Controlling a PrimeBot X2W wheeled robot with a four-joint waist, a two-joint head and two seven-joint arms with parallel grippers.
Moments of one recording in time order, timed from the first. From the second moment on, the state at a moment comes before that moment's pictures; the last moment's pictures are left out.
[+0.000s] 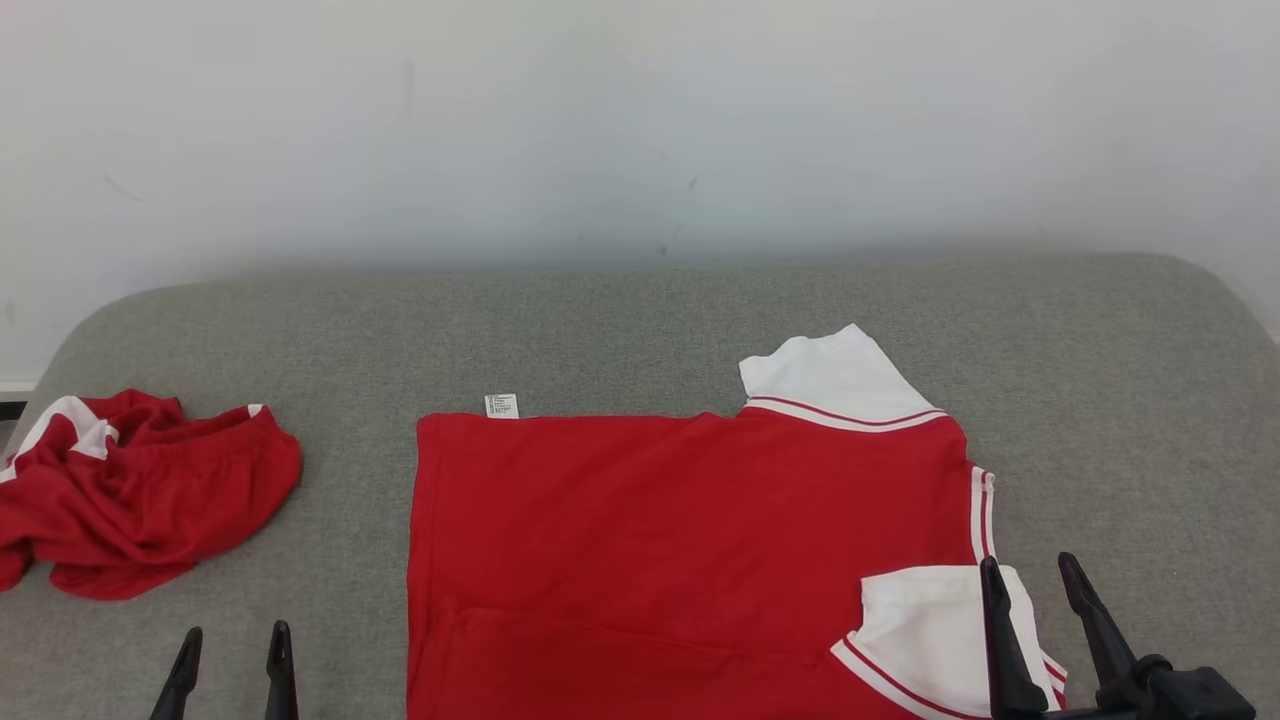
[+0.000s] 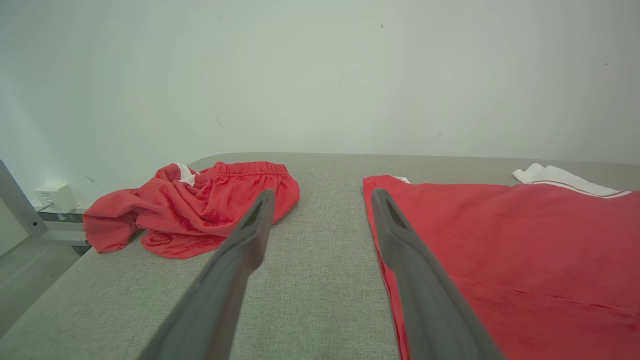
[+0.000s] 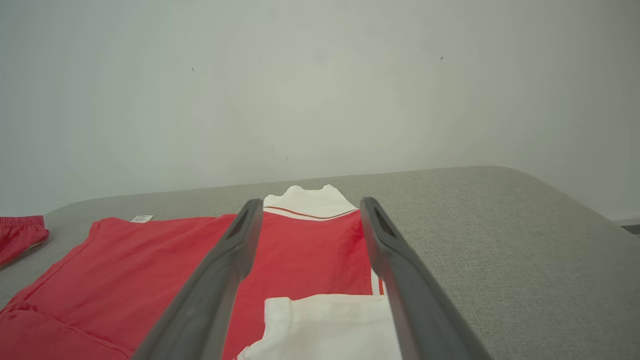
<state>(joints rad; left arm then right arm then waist) 0.14 0.29 -0.07 0.05 -0.34 0.03 -0.26 0.09 -0.08 0.01 0.10 0.19 0.13 -0.26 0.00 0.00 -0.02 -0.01</state>
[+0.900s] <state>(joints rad) 0.04 0.25 -0.05 0.13 -0.30 -0.06 -0.25 0.00 -0.10 0.03 0.19 0.22 0.13 -0.25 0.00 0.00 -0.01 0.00</state>
